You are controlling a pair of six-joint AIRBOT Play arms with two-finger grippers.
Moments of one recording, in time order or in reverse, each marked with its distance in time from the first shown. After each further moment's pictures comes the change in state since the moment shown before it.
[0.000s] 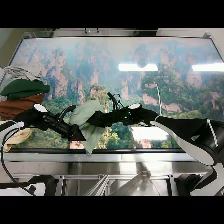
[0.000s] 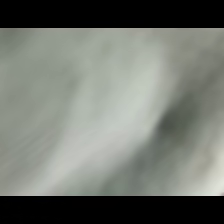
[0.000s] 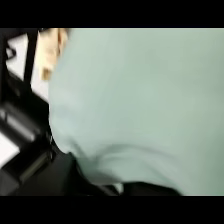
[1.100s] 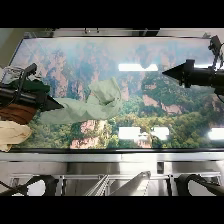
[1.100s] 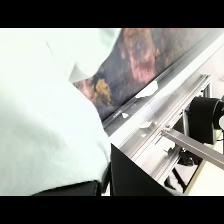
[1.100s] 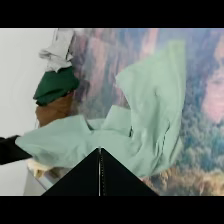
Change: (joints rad) left arm 0.242 0.220 0.393 -0.068 -0.247 -0.047; right arm -0.825 0.623 -0.026 -0.517 0.298 0.274
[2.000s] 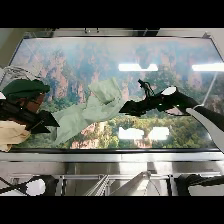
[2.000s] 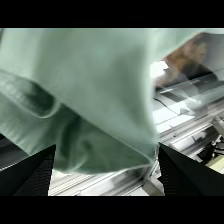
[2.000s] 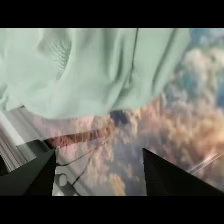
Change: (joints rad) left arm 0.093 -0.084 -0.171 0.370 0.060 -0.234; right arm 0.456 -0.439 -0.032 -0.092 -0.153 -0.098
